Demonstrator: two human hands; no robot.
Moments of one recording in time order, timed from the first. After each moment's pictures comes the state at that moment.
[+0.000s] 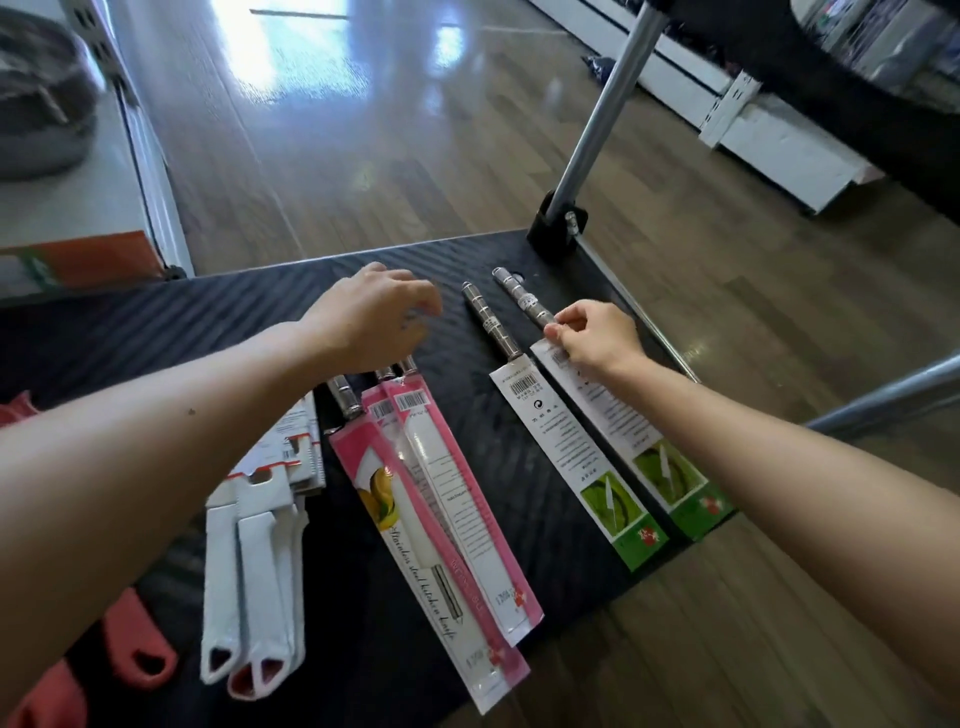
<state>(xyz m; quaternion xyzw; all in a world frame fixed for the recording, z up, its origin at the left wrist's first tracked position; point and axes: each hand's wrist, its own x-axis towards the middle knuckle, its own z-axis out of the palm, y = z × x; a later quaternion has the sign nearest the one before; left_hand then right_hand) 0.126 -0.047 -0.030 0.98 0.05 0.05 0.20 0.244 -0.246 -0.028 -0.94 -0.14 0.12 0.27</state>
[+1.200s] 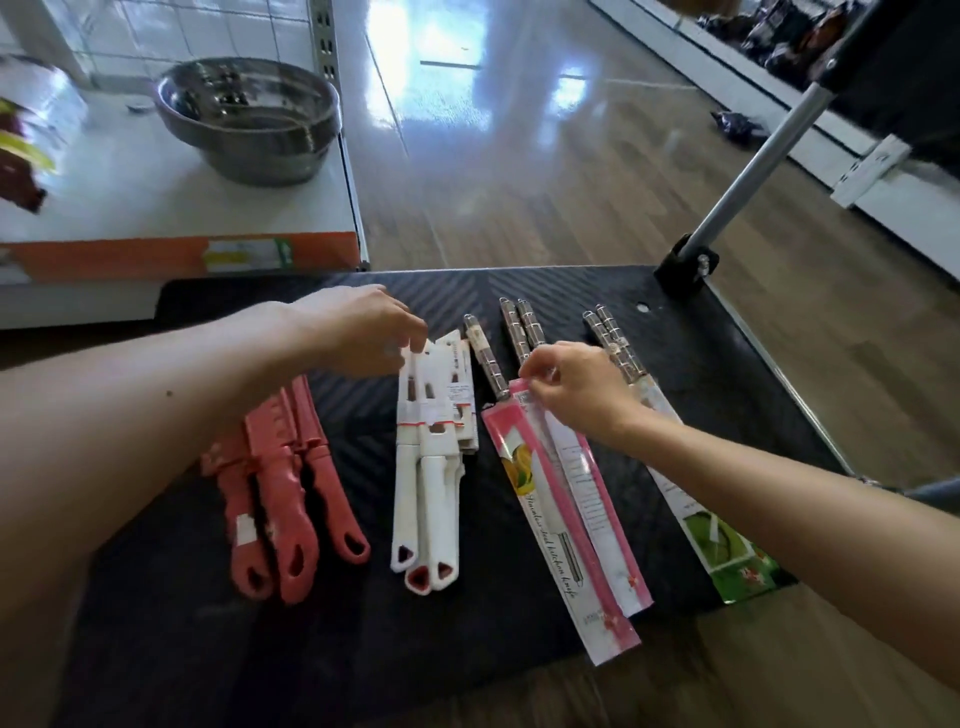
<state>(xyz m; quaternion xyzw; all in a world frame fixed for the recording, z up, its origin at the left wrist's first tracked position) -0.002 0.026 0.008 0.99 0.07 -0.13 0.03 0.124 -0.168 -0.015 -0.88 -0.43 0.13 0.16</state>
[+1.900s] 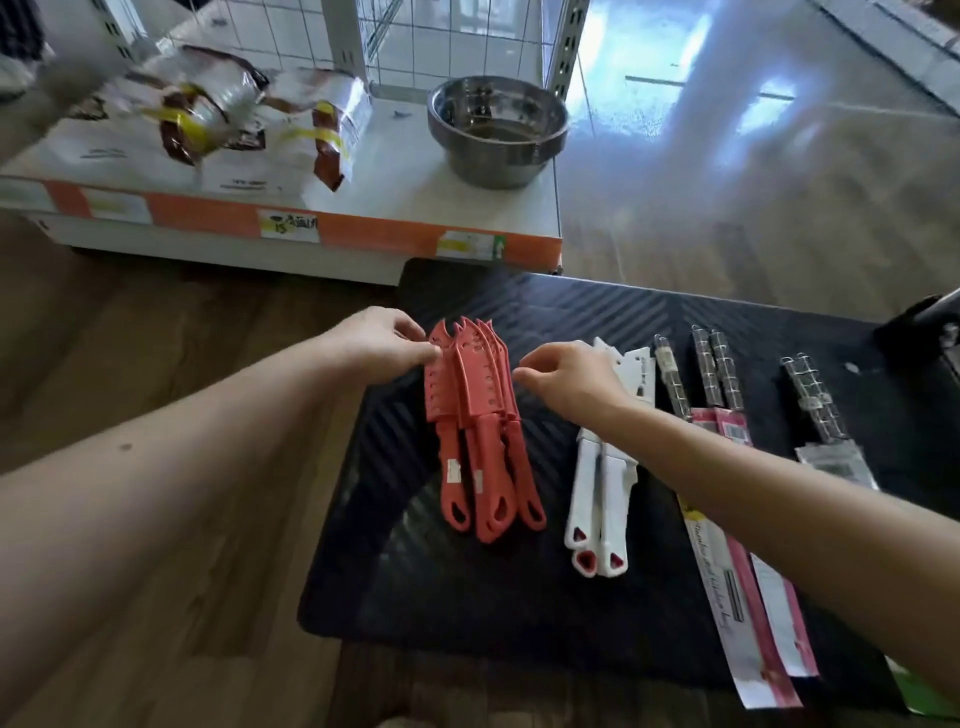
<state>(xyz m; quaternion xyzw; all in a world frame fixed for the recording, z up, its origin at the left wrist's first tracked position) -0.159 0.052 0.018 0.74 0.52 -0.01 0.42 0.004 -0.052 -0.012 -0.83 -0.43 0.29 0.22</state>
